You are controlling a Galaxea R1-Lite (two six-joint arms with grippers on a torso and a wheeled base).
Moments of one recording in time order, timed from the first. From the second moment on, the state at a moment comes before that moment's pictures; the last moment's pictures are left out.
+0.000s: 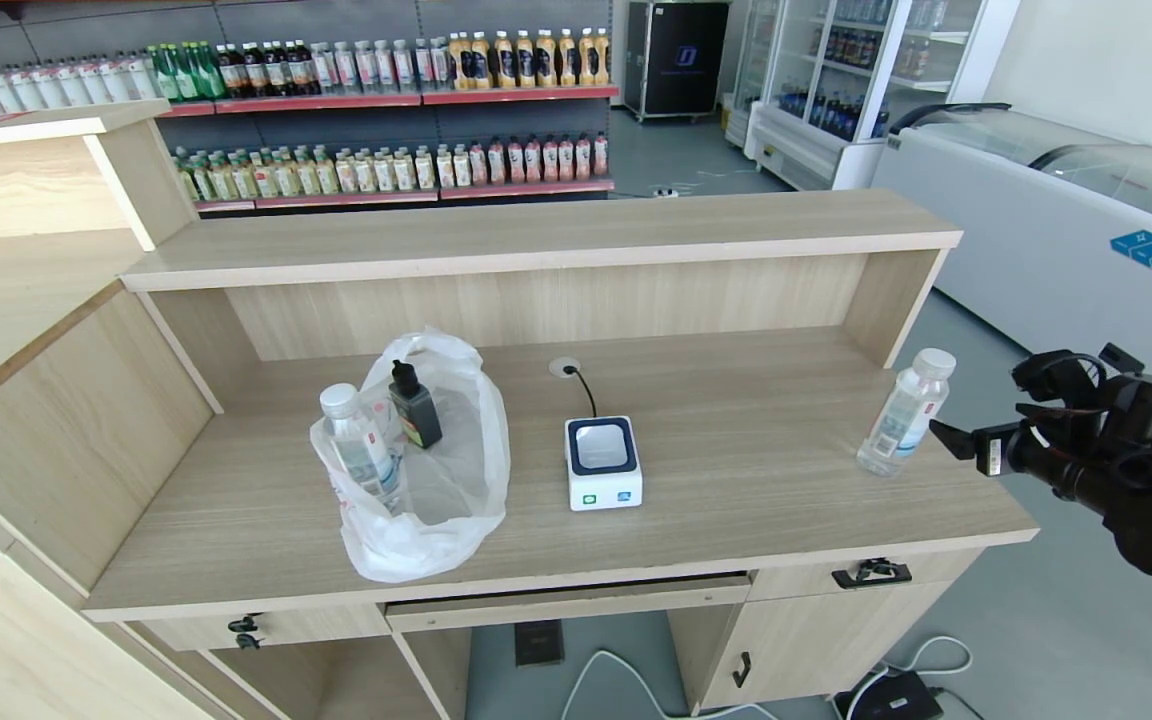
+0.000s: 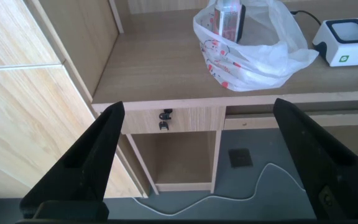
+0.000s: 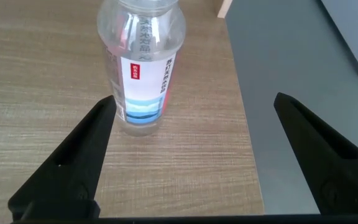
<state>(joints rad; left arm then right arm) 0.00 0.00 0.00 0.03 0.08 0.07 -0.29 2.14 -0.79 -1.14 0.24 -0.32</state>
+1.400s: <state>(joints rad) 0.00 0.00 0.00 0.03 0.08 0.07 -0.18 2.37 -1.07 -1.15 0.24 -0.31</state>
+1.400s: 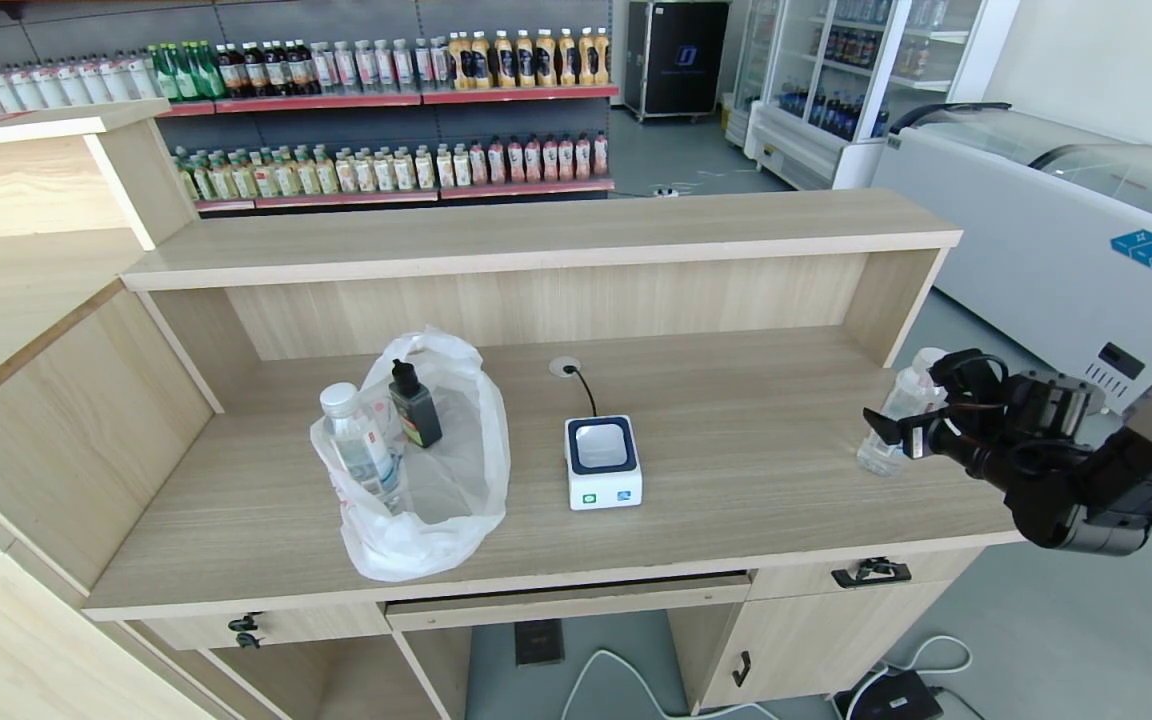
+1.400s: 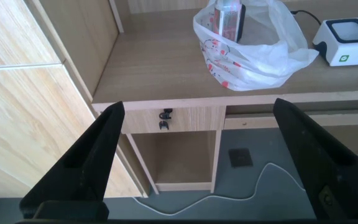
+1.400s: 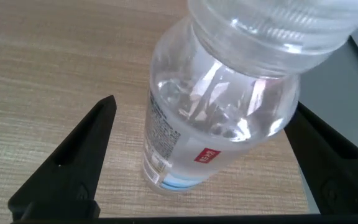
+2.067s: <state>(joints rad) 0.00 0.00 0.00 0.04 0.08 0.07 -0.15 2.43 -1.13 -1.15 0.24 -0.31</state>
